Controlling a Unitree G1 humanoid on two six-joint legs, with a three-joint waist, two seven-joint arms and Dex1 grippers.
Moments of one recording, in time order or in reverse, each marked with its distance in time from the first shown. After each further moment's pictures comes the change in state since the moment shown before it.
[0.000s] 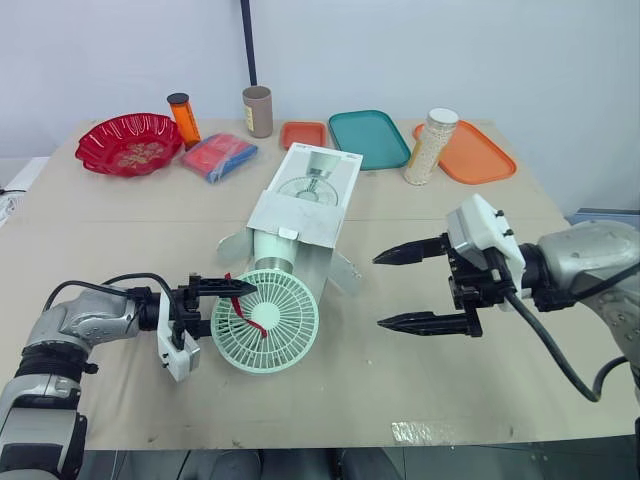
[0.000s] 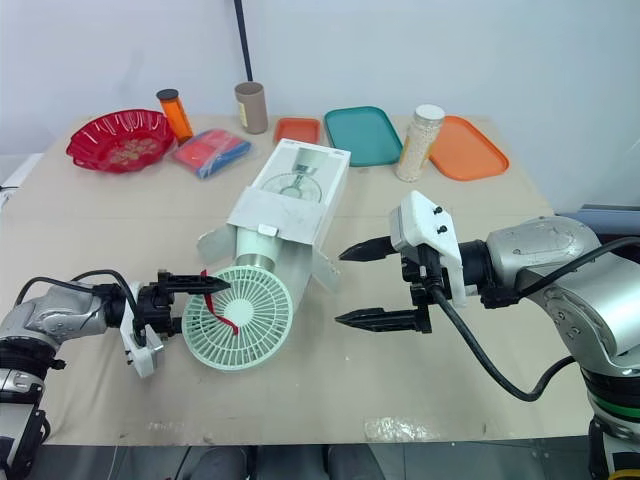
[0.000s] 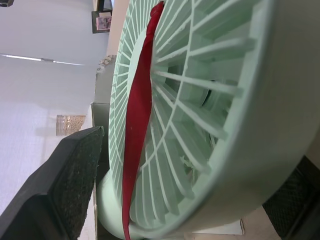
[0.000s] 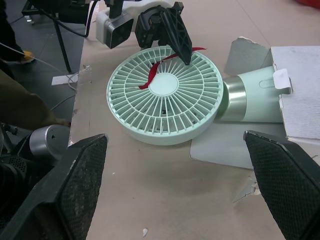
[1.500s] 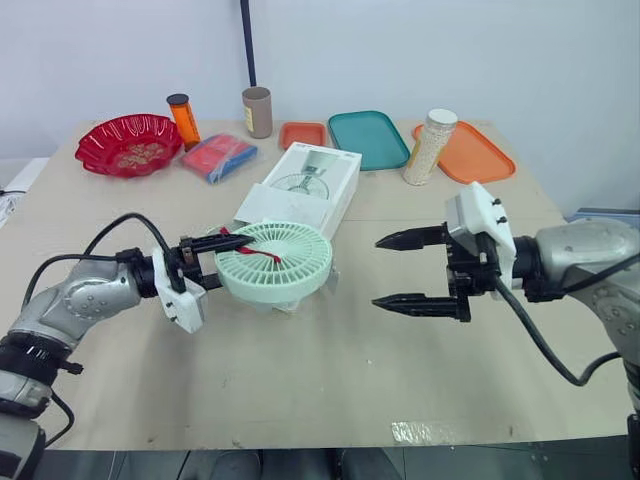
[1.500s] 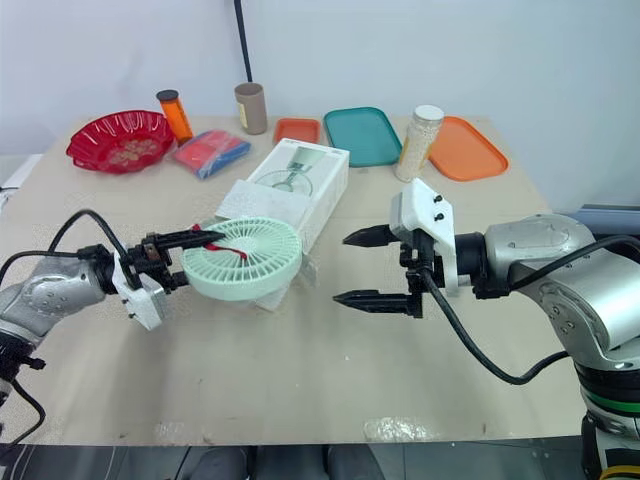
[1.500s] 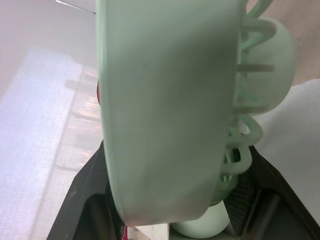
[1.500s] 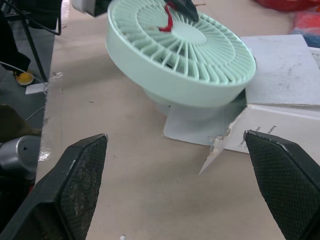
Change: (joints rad) left arm 0.026 0.231 -0.298 -0.378 -0.581 0.545 0.012; right arm -0.018 0.029 0.008 0.038 -0.025 -0.001 -0.099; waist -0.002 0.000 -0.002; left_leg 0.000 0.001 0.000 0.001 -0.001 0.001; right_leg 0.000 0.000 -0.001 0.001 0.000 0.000
